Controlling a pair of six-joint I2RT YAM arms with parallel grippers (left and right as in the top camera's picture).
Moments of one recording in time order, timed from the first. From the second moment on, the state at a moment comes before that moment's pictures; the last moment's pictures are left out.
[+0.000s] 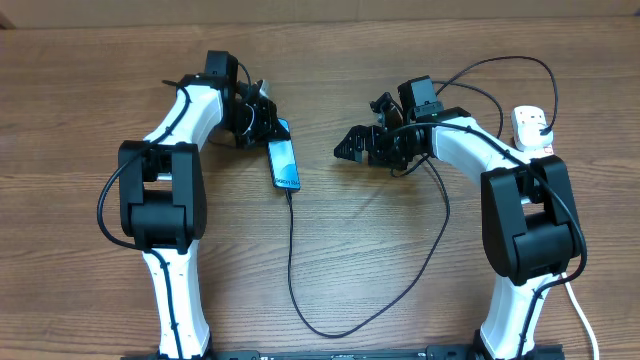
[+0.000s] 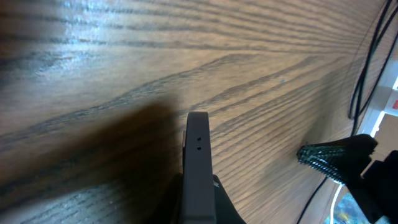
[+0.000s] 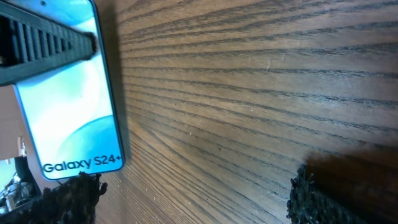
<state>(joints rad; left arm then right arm) -0.09 2.32 1.74 -0.82 0.67 -0.28 0.25 2.08 1.35 -0.49 -0.64 0.28</state>
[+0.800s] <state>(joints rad) -0.16 2.32 1.72 -0.75 0.69 -0.30 0.25 2.08 1.35 -0.50 -0.63 0.28</state>
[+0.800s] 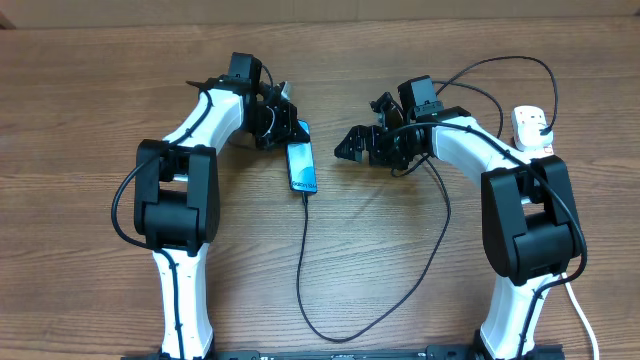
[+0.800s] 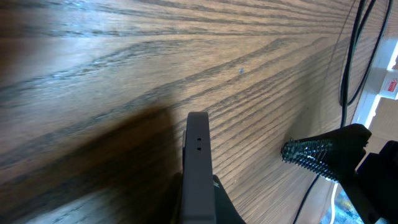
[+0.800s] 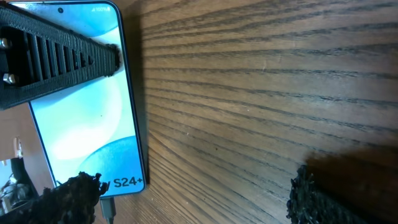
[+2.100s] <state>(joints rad) -0.20 2.34 1.71 -0.75 0.72 -0.41 0.25 2.06 1.36 -0.55 -0.54 0.28</state>
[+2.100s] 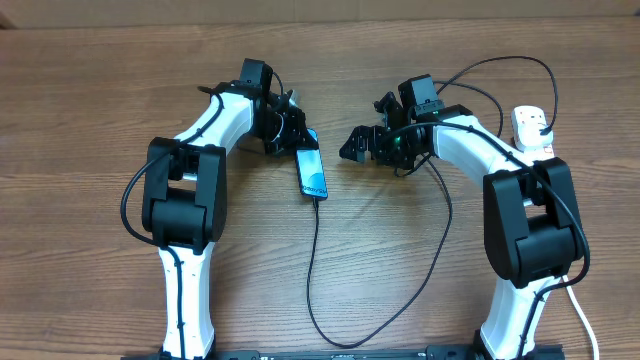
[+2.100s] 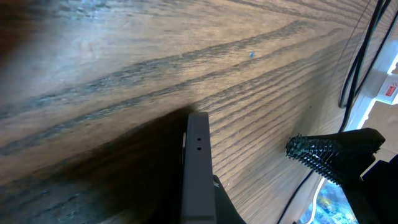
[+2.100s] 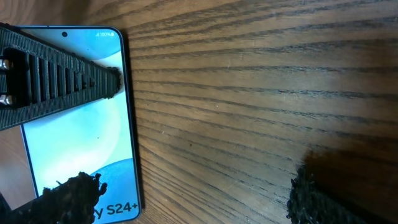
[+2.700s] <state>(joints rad) -0.20 2.34 1.71 -0.75 0.76 -0.42 0.25 2.06 1.36 -0.55 -0.54 0.28</state>
